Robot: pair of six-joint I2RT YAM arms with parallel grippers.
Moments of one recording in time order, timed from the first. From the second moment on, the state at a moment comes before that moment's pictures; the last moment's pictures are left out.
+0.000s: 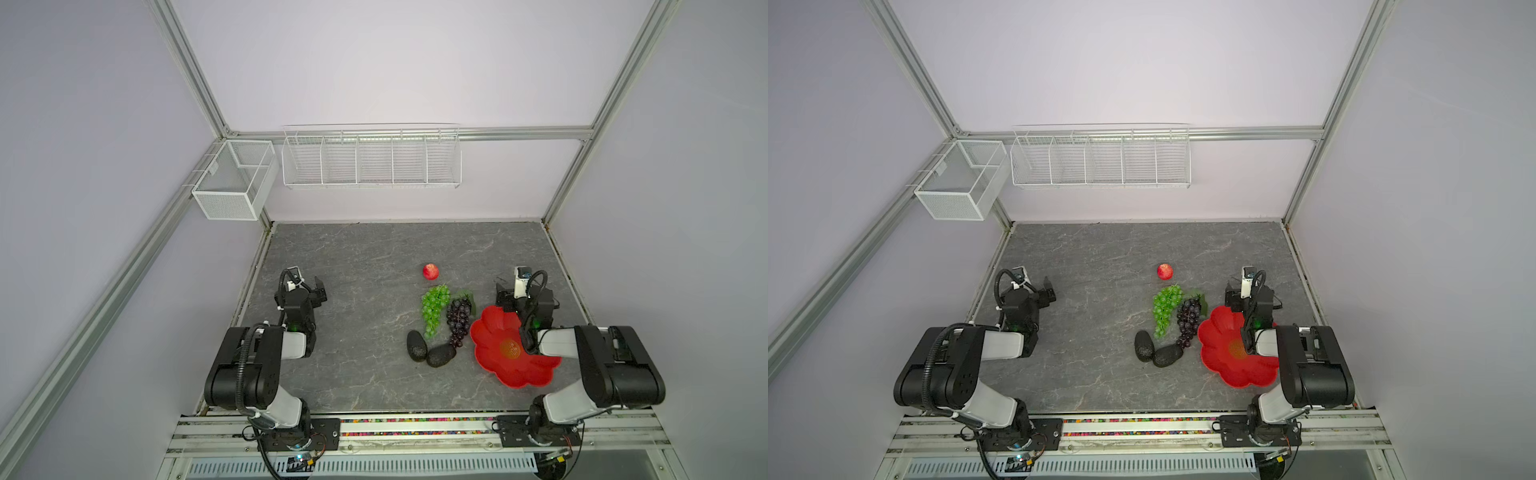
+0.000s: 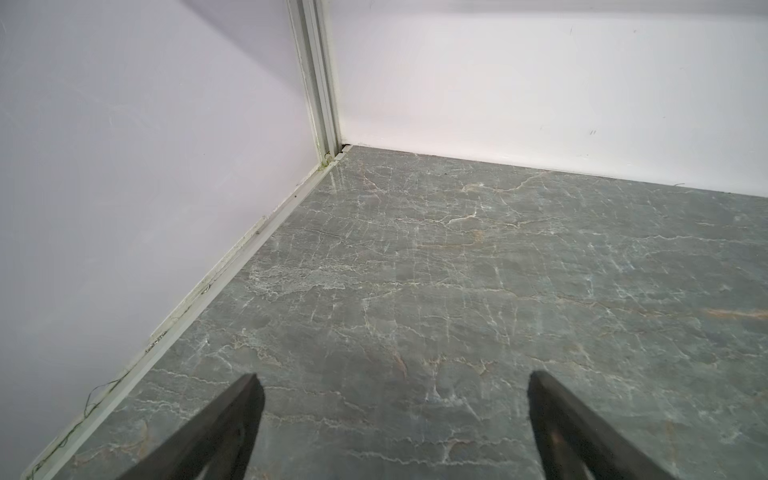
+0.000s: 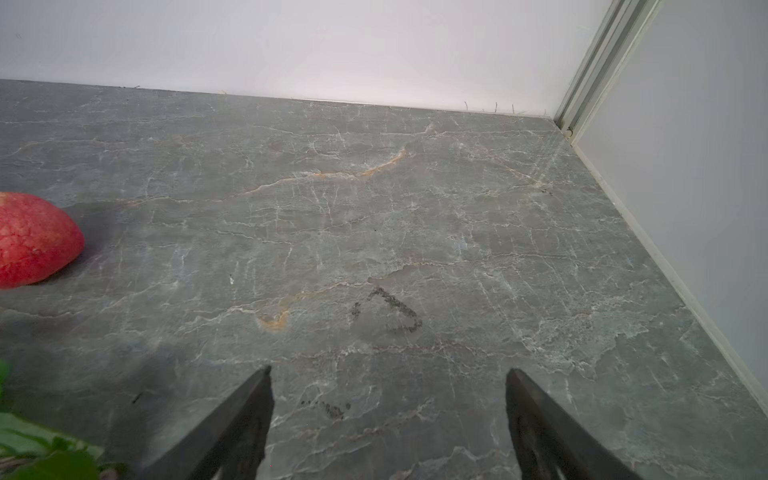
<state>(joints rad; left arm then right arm) -0.07 1.56 0.38 0.93 -0.30 -0.06 0.00 1.54 0.38 0.79 -0.01 -0.05</state>
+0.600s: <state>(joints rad) -0.07 1.56 0.38 0.93 -0.30 -0.06 -0.01 1.54 0.38 0.79 -0.03 -0.05</state>
